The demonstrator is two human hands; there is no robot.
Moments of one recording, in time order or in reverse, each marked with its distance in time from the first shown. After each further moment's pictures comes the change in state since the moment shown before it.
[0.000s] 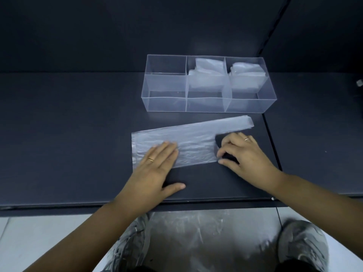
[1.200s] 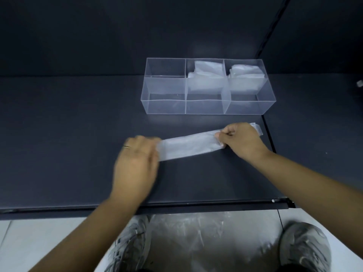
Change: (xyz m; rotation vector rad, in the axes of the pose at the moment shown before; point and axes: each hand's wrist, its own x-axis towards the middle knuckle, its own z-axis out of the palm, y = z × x) left_hand 0.008 -0.002 -0.023 -0.031 0.501 -0.299; right_hand 0.048 0.007 0.000 0.496 0.034 0.649
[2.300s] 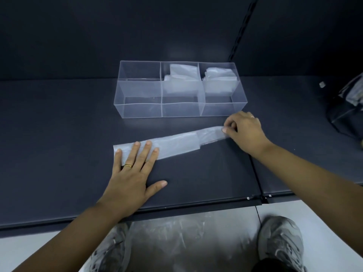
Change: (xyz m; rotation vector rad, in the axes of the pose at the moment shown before) left_hand -0.013 0.003 0.036 0.314 -0.607 0.217; right_hand 0.017 0.049 -0.057 -0.455 0.149 -0.156
